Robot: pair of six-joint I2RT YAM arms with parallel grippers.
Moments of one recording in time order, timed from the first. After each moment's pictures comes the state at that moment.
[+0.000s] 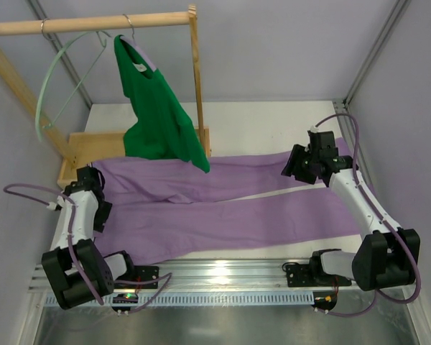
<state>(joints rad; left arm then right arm) 0.33 1.15 0.76 -0.98 -0.40 -1.05 0.11 1.25 0.97 -0.64 -0.12 0.44</state>
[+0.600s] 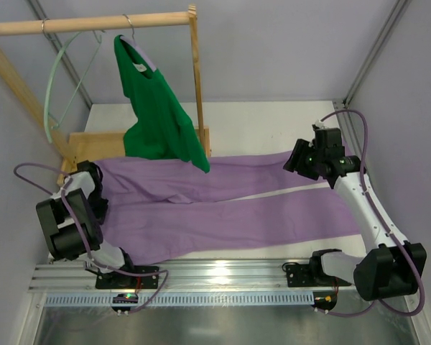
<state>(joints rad) 0.39 1.53 0.83 -0.84 -0.44 -0.95 0.11 1.18 1.02 -0.67 -0.12 0.44</state>
